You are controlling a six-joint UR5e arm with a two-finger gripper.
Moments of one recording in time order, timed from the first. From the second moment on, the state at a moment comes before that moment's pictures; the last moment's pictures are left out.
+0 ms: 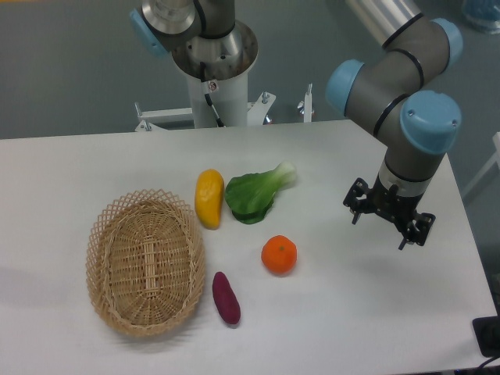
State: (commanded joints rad) arm 2.68 -2.03 -1.45 -1.13 1.48 1.32
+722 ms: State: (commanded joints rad) arm 2.65 -2.02 -1.49 -1.13 1.47 1.24
